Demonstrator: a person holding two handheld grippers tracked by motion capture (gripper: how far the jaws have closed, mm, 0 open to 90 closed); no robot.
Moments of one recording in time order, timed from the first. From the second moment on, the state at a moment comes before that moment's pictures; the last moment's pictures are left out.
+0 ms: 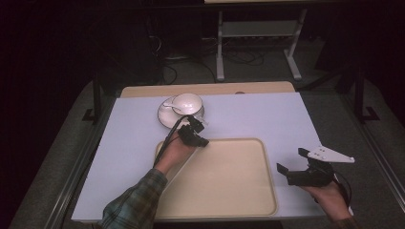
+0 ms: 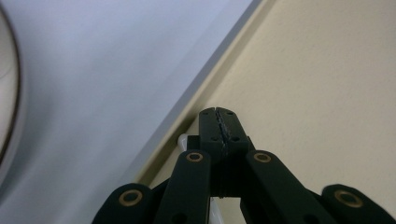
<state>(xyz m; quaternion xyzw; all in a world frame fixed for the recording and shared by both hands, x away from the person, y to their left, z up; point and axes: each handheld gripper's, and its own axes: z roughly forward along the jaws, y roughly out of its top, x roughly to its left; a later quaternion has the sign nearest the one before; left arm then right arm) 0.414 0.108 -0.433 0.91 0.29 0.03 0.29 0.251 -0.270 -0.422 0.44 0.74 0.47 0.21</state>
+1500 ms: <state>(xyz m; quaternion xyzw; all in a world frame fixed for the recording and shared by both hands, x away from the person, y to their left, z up) 0.335 0.190 -0.434 0.89 0.32 0.01 0.33 0.251 -0.269 -0.423 0.43 0.74 0.46 0.22</state>
